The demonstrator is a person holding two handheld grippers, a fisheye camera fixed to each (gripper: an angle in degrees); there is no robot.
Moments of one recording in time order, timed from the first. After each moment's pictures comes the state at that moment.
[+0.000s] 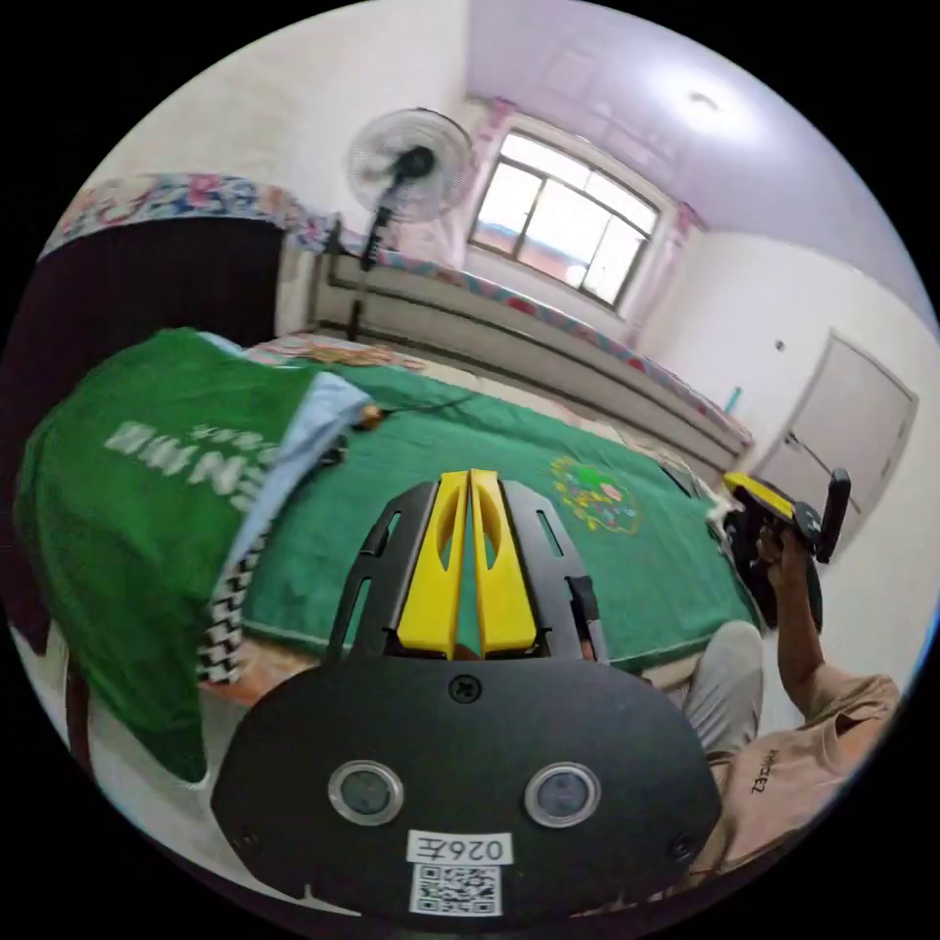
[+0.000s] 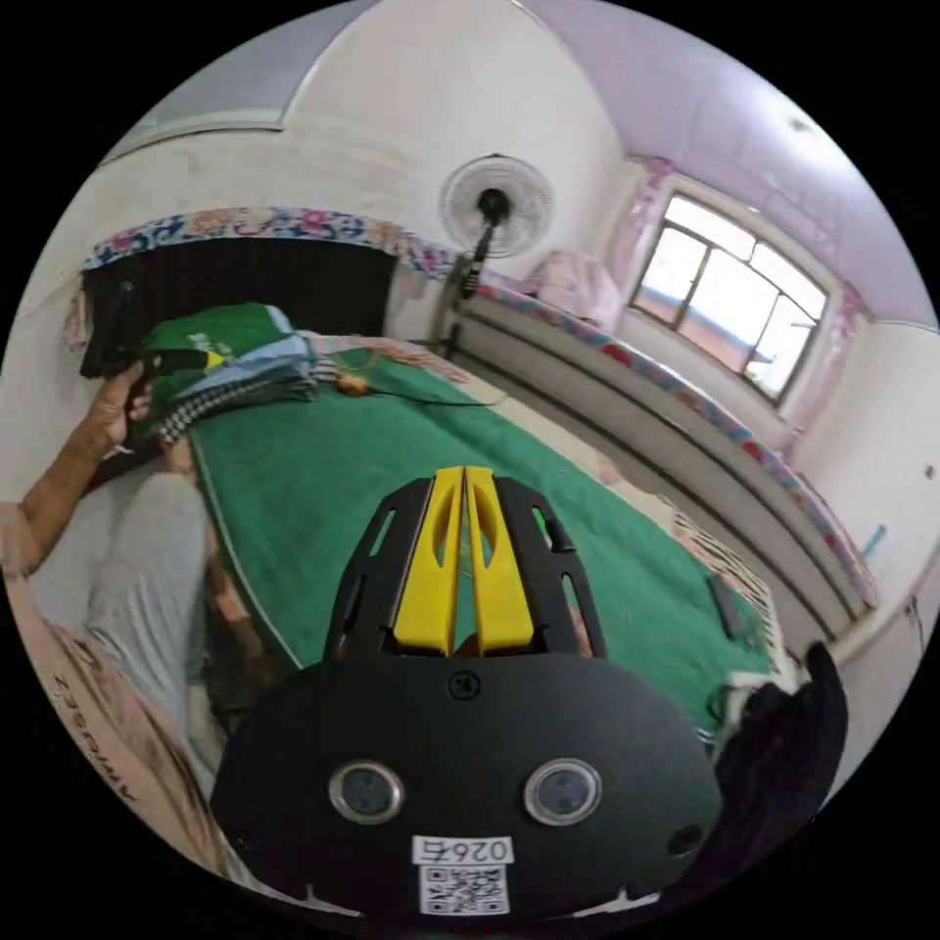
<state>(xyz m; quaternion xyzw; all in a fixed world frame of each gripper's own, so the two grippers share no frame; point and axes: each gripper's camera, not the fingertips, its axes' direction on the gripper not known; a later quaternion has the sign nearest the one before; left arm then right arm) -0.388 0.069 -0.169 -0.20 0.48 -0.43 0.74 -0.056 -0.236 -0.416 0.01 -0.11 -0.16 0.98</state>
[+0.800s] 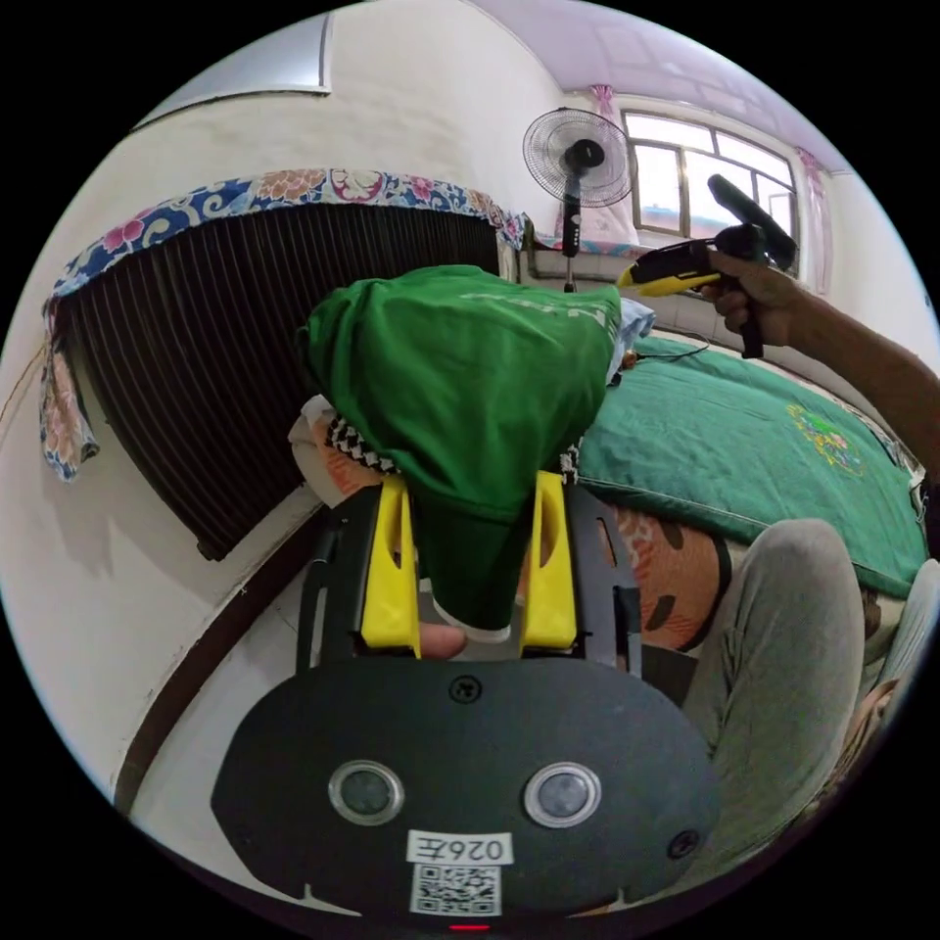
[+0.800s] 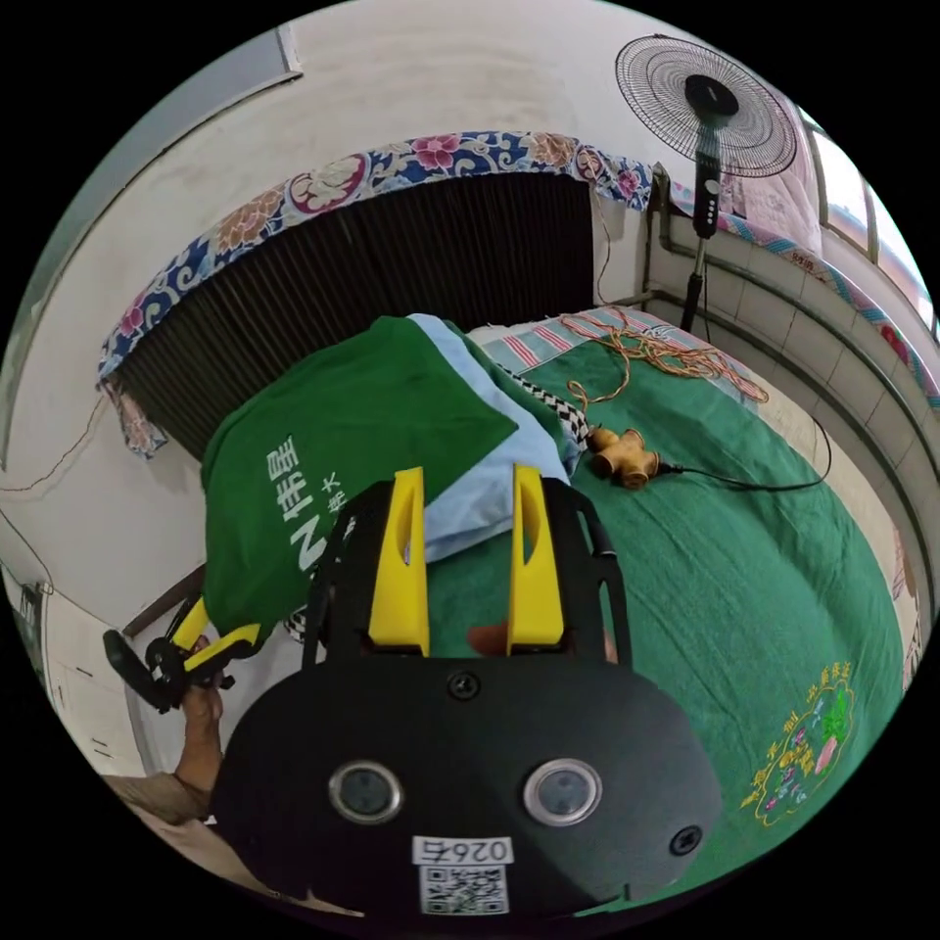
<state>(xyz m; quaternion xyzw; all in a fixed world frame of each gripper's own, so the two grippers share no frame) -0.476 0.208 -0.198 -0.31 0.27 -0.31 0.86 -0.407 -0.454 -0.171 -0.13 -0.35 -0.13 0.92</state>
